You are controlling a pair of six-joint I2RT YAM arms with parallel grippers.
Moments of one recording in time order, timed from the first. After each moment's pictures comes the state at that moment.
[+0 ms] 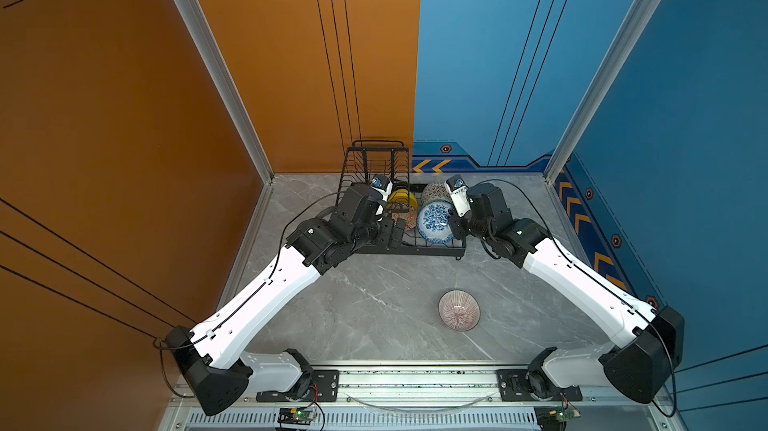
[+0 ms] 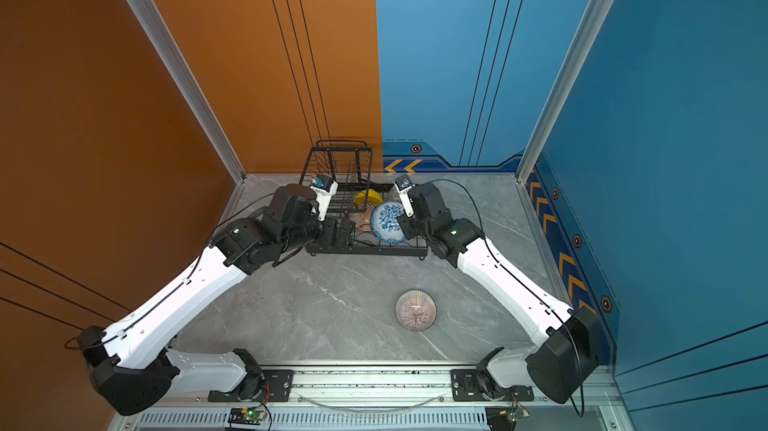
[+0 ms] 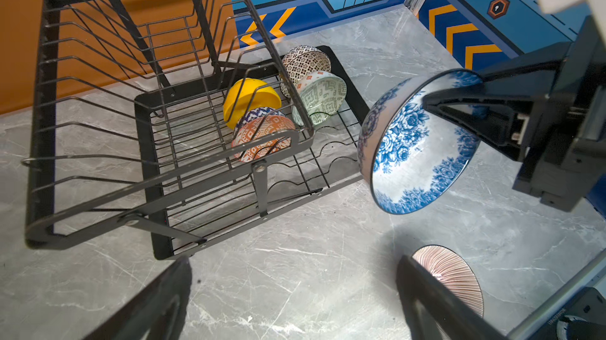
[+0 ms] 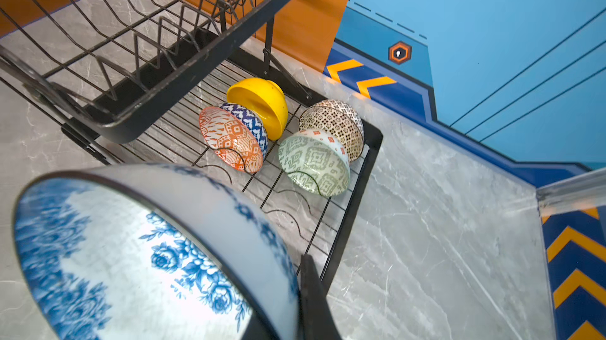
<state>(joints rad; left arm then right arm) -0.70 1.30 1.45 -0.81 -0.17 -0.25 0.60 1.37 1.25 -0.45 0.21 -0.12</state>
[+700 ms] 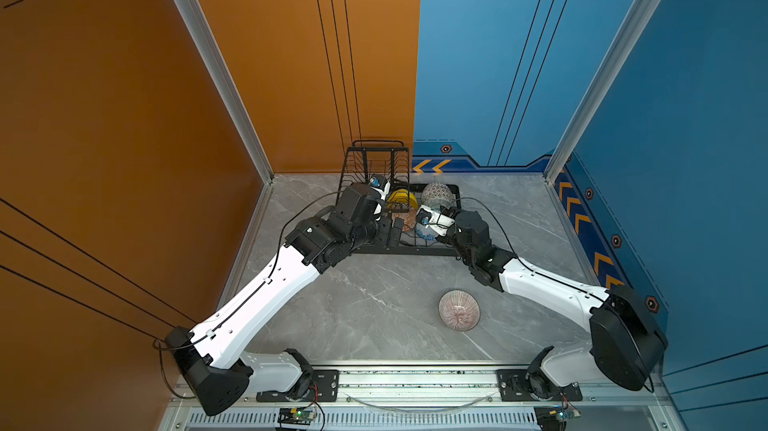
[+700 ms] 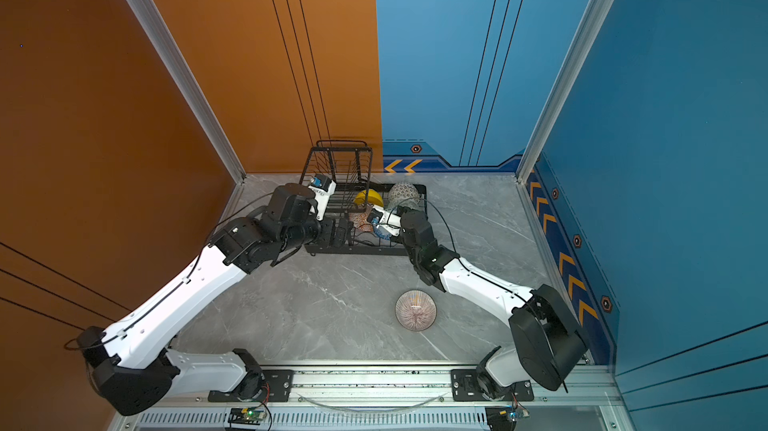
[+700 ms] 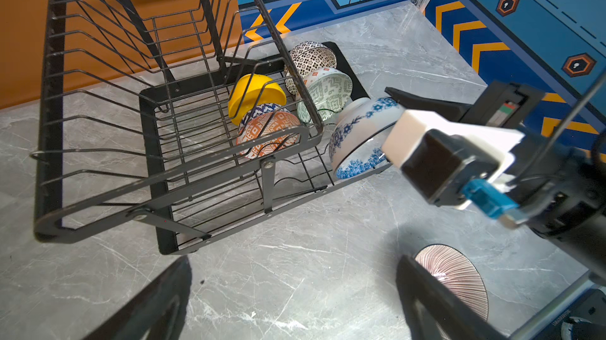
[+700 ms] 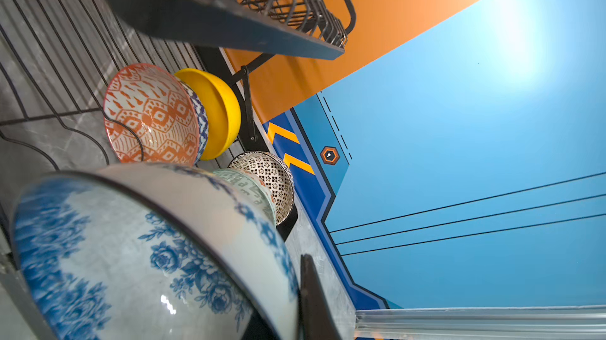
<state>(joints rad) -0.69 1.30 1.45 -0.82 -0.17 -0.25 0.67 1.47 0.88 0.33 0.41 -0.94</state>
